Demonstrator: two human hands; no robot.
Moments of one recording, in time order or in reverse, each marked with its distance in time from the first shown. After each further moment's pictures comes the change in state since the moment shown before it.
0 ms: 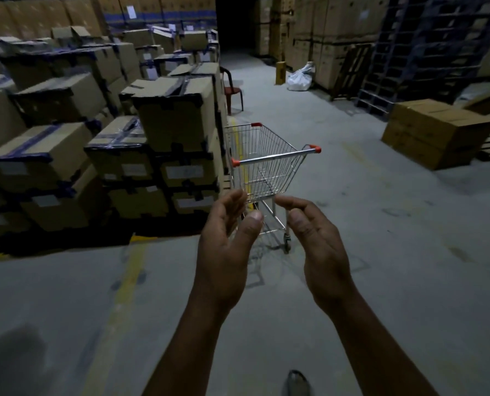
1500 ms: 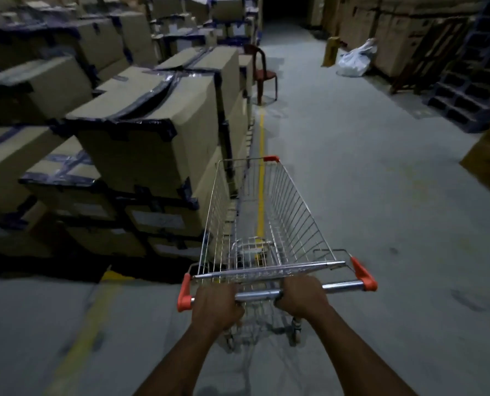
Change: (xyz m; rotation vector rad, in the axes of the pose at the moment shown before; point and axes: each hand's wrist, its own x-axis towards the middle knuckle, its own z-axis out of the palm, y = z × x) left_hand 0.631 -0.420 0.118 1.463 -0.364 -0.399; right_hand 0.626 0.521 -0.172 -1.434 -0.786 0.331
